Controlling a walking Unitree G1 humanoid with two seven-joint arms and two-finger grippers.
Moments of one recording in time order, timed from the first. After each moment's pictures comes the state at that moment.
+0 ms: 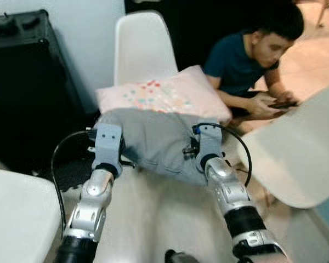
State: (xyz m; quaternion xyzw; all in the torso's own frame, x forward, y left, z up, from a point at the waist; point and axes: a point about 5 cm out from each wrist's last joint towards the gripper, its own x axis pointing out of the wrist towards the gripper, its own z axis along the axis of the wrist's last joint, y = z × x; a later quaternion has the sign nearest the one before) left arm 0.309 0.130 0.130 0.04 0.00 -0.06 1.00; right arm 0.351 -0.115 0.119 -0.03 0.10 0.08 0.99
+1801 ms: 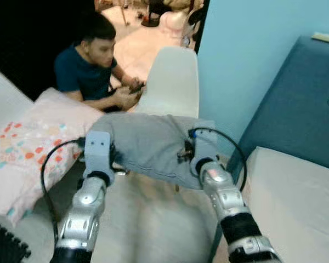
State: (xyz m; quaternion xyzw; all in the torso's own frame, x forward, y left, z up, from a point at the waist) left arm 0.300 0.144 0.121 0.01 0.02 -0.02 1.00; right arm 0.347 -0.109 0.116 -0.02 0.09 0.10 0.99
